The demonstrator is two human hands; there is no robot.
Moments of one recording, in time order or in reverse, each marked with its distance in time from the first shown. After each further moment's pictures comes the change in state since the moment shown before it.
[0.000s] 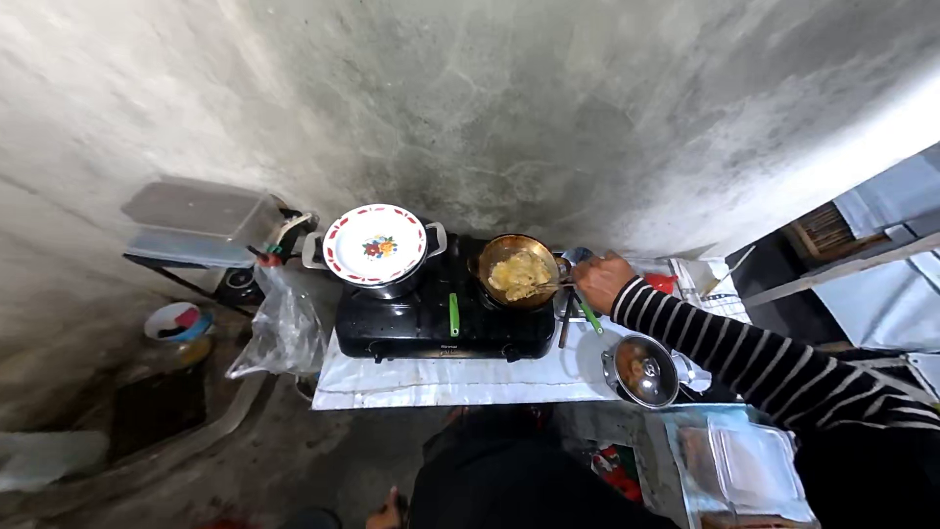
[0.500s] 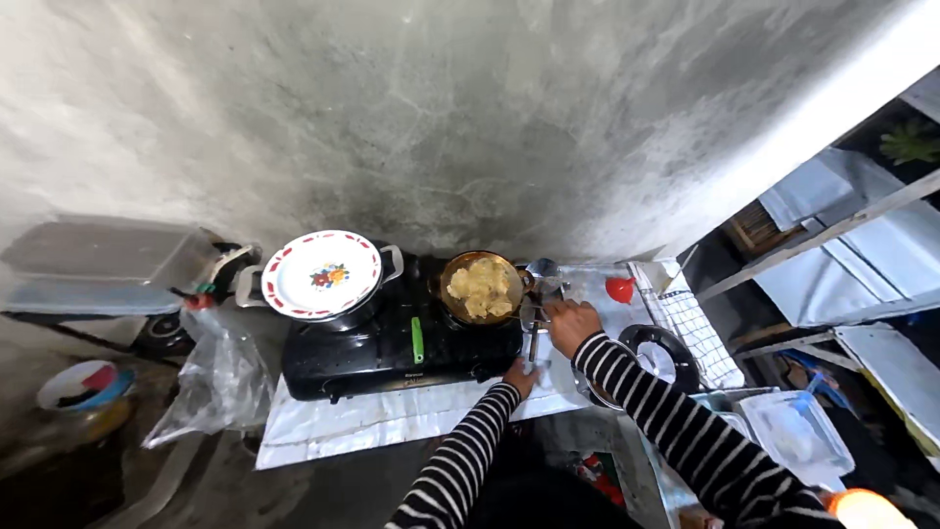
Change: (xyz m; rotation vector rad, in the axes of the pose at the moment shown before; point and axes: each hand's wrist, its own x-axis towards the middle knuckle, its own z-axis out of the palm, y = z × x) left_hand -0.143 0.325 0.218 0.378 -0.770 0.785; right_hand -0.028 -0.020 0.072 0.308 0.095 0.292
